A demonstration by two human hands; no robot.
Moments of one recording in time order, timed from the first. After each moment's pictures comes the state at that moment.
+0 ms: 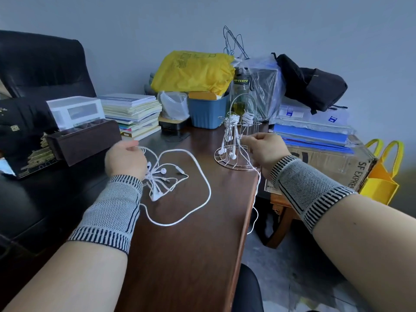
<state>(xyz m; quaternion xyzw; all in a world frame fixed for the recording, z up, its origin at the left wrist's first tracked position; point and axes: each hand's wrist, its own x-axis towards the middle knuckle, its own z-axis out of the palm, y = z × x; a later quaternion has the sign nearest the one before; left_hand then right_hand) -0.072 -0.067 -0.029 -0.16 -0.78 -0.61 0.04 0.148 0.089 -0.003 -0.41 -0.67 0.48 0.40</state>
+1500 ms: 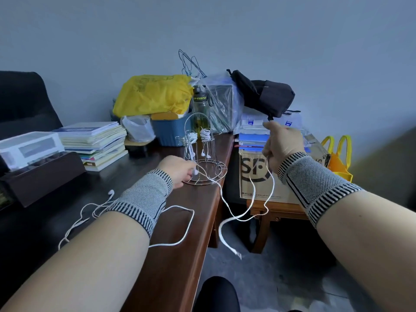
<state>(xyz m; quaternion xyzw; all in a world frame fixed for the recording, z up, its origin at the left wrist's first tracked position) 0.051 0.037 0.006 -0.38 -0.77 -0.43 -0.28 0.256 0.136 0.033 -0.38 -0.45 0.55 0.59</state>
